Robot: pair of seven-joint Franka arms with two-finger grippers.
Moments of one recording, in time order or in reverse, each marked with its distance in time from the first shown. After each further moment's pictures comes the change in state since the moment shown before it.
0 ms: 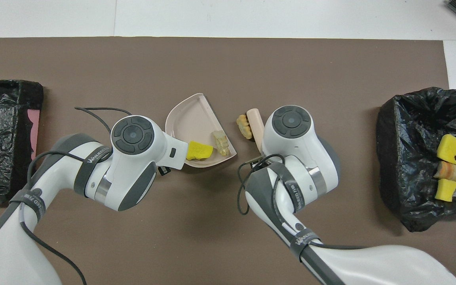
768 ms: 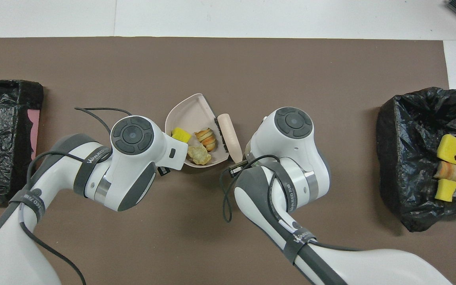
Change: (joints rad) left arm 0.005 -0.002 0.001 -0.003 0.000 0.000 0.049; right arm -0.023 -0.006 0.004 0.013 0.254 0.028 -0.162
